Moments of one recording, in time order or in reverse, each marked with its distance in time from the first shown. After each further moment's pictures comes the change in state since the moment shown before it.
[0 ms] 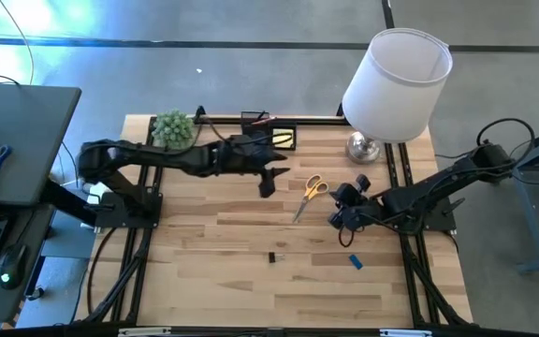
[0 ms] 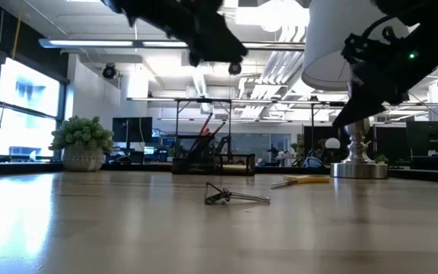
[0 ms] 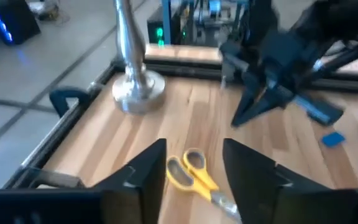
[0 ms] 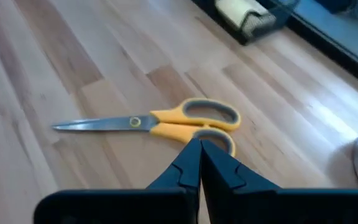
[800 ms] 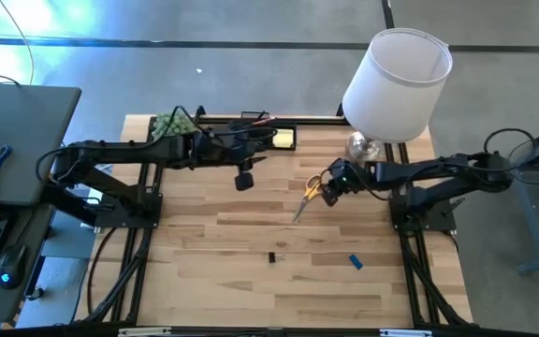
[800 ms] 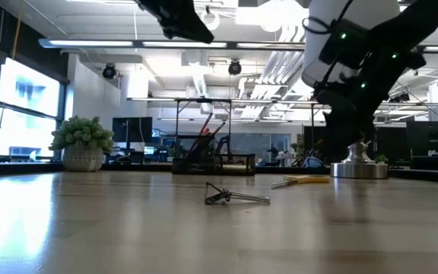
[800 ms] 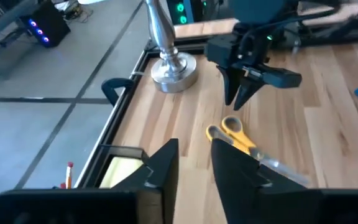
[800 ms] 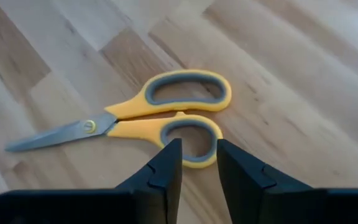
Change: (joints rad) left arm 0.003 -0.190 0.073 -0.379 -0.107 0.171; right arm -0.530 0.053 -0.007 0.088 -0.581 -0.144
